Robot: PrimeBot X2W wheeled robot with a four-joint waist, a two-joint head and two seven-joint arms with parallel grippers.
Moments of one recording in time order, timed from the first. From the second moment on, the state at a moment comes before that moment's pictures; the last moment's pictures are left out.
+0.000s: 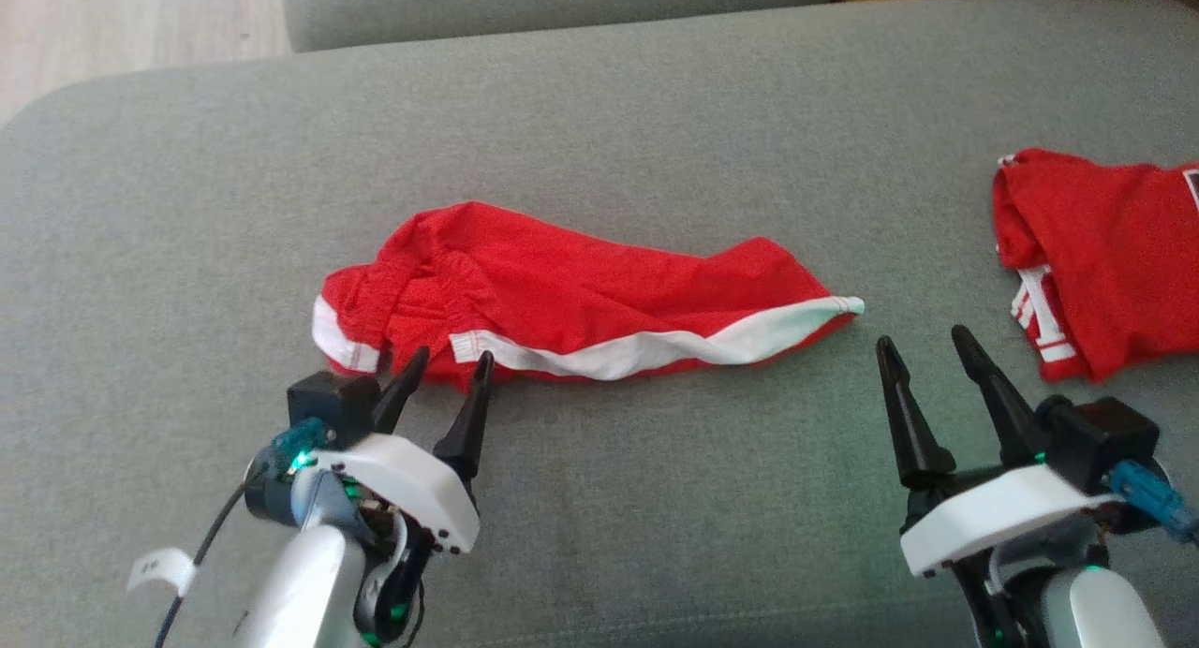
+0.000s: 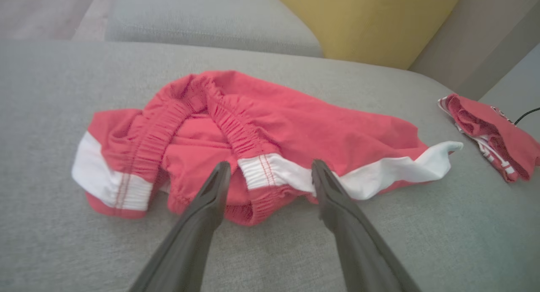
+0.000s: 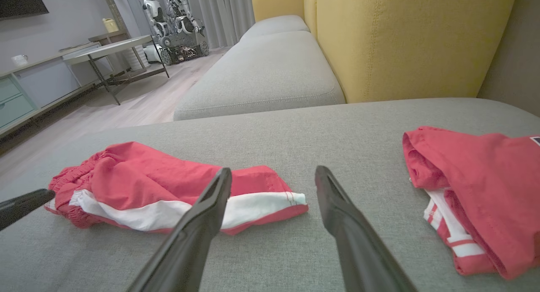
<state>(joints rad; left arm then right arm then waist) -0.18 0.07 -0.31 0.31 -0.33 -0.05 -0.04 0.06 -0.05 0.07 -0.10 0.18 0.13 0.11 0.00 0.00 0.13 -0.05</state>
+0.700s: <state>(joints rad) -0.30 0.06 -0.35 0.46 -0.37 -0.08 -0.06 0.02 -0.05 0.04 -0.06 0.21 0.13 0.11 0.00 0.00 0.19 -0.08</state>
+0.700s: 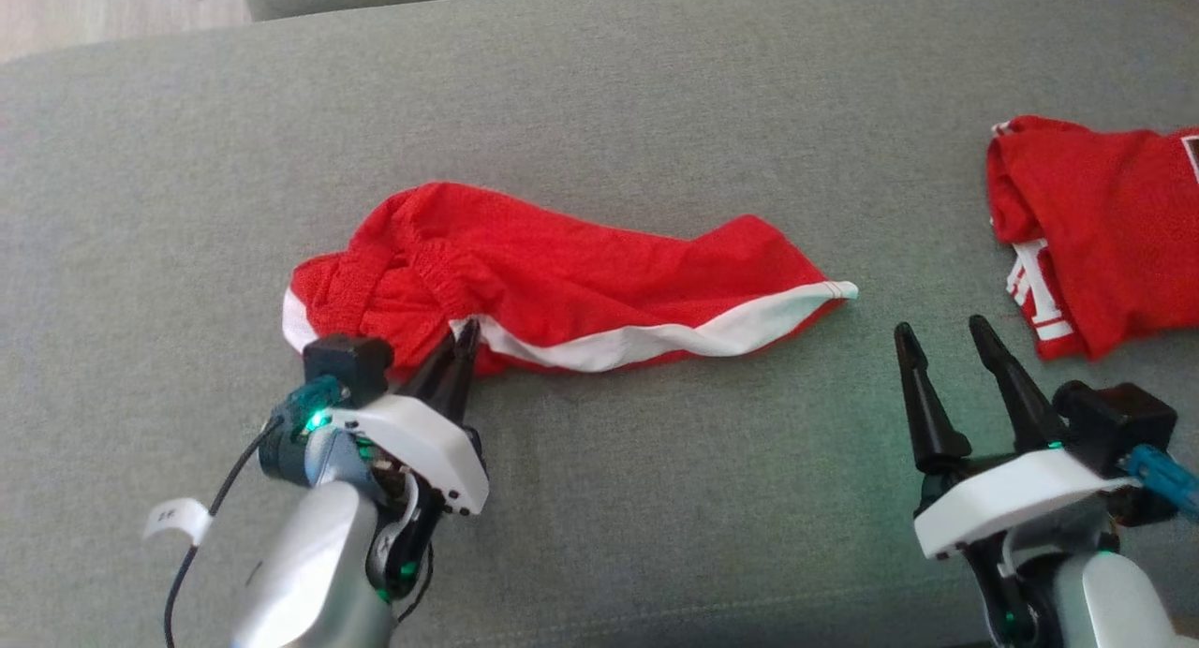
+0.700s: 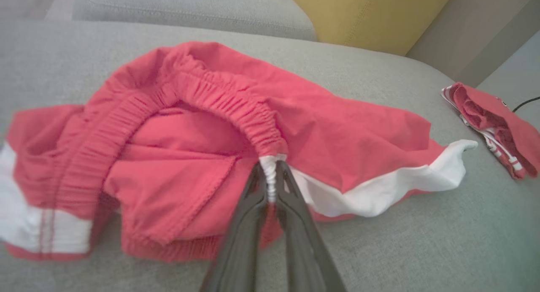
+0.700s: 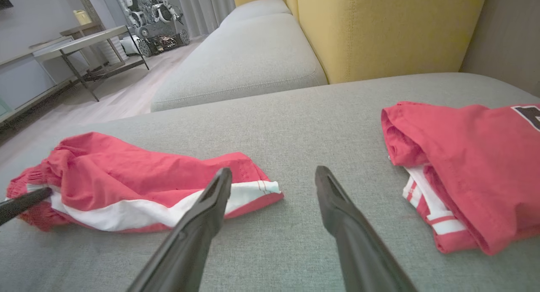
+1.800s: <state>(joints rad) -0.30 0.11 -0.41 0.26 -0.32 -0.02 -0.08 -0.29 -0.16 0.16 0.40 0.28 0.13 0.00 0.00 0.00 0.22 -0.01</state>
